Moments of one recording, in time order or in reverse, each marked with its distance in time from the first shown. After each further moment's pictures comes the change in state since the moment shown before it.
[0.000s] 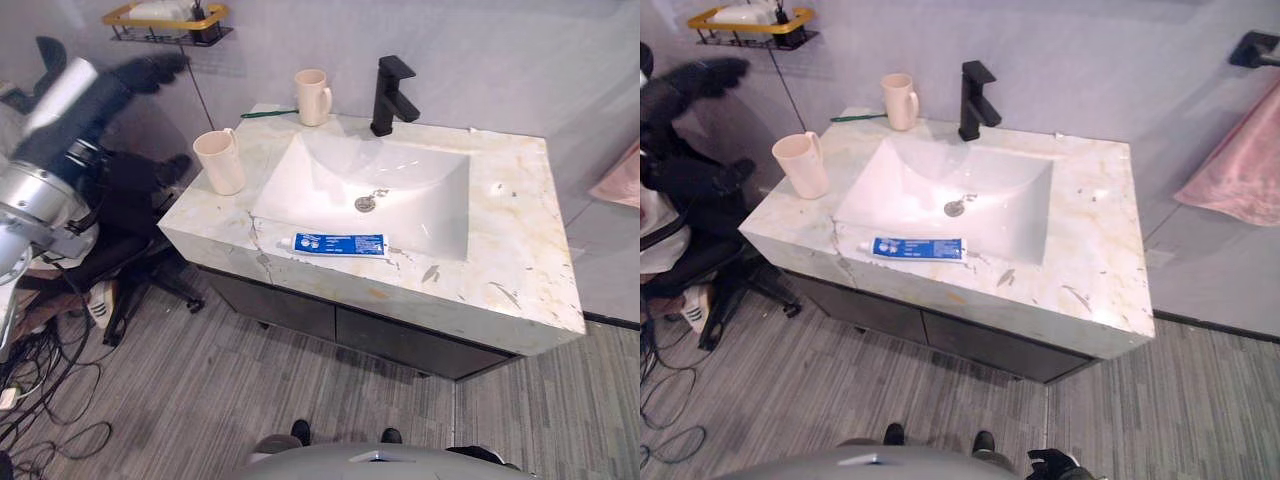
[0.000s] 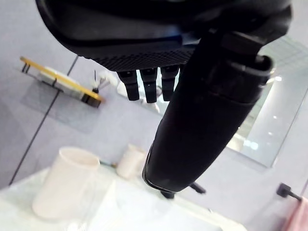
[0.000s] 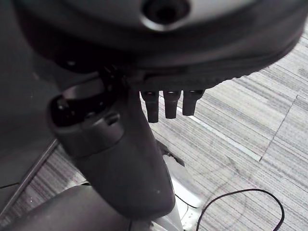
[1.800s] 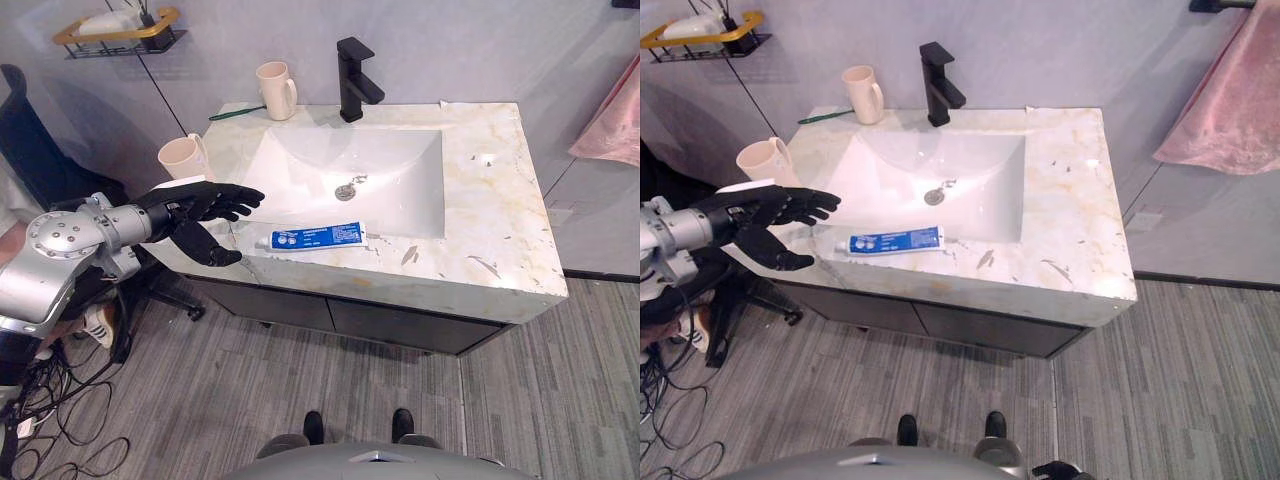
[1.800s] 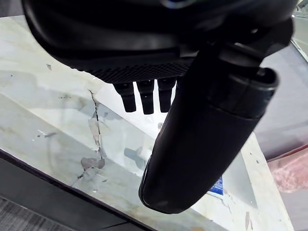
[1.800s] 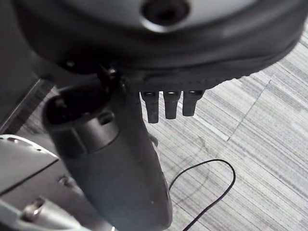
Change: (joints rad) left arm -0.121 0.064 -0.326 0.119 -0.170 0.324 -0.255; right arm -0.008 -0.041 0.024 0.022 -0.067 0.018 0.040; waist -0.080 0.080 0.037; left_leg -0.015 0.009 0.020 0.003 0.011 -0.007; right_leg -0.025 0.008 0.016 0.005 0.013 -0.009
